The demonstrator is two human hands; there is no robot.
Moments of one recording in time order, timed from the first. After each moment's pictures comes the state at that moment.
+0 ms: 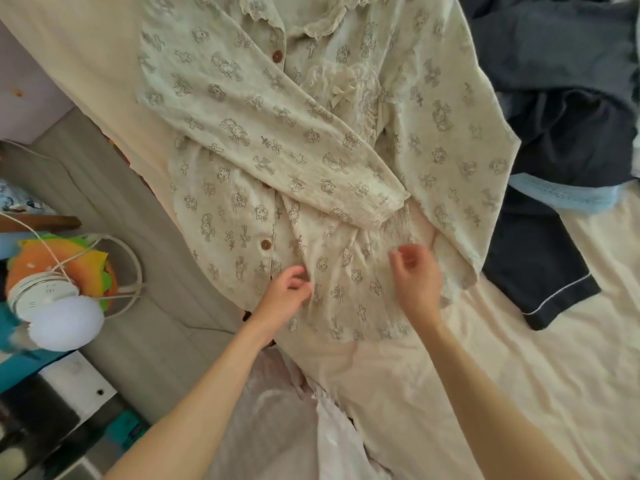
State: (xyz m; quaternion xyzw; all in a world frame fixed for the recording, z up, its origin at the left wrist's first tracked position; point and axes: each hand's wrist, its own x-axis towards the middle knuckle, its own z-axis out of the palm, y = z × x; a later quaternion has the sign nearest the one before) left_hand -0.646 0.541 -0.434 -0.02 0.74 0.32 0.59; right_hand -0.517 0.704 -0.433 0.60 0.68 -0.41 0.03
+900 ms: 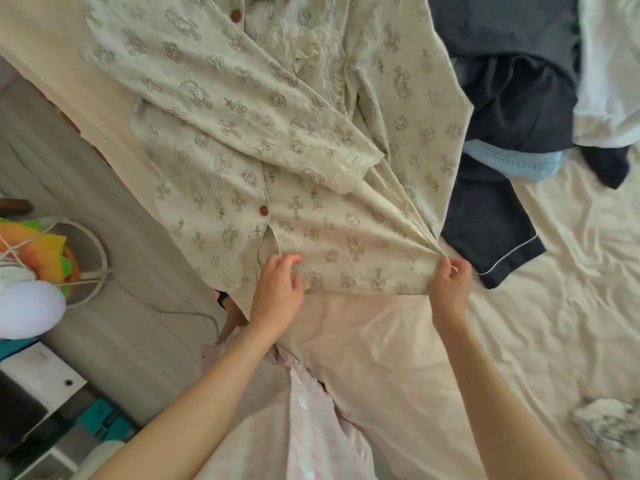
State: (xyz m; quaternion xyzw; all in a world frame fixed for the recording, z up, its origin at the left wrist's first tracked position) left_hand -0.581 0.541 -0.432 0.21 0.85 0.24 0.42; right_hand -0.411 0.722 -0.423 0.76 0.52 -0.38 -0.08
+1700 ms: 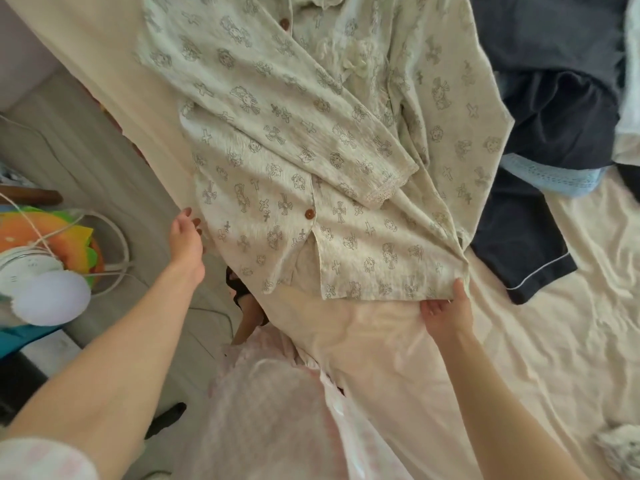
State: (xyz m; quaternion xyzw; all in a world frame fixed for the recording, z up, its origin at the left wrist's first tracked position) left_hand -0.739 0.480 -0.473 -0.27 0.78 0.45 0.33; right_hand -0.428 0.697 -0.433 0.80 0.07 -0.56 -0.22
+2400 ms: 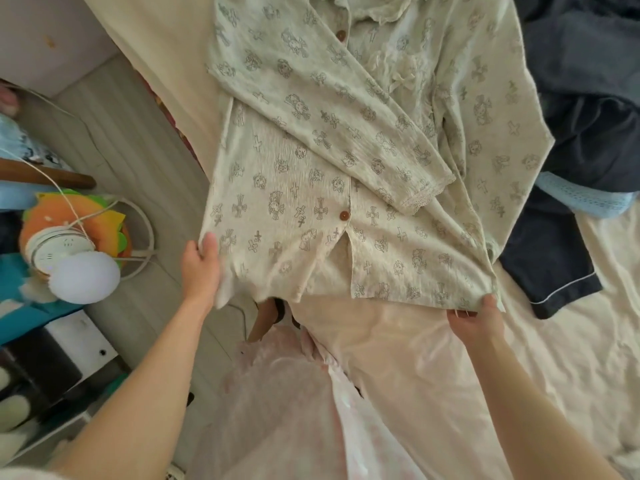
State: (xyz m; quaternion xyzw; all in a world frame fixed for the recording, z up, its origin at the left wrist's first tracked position) left_hand -0.713 0.416 -0.436 -0.16 0.87 0.38 0.27; right_hand -0.439 0.696 -0.420 0.80 0.01 -0.55 -0.25
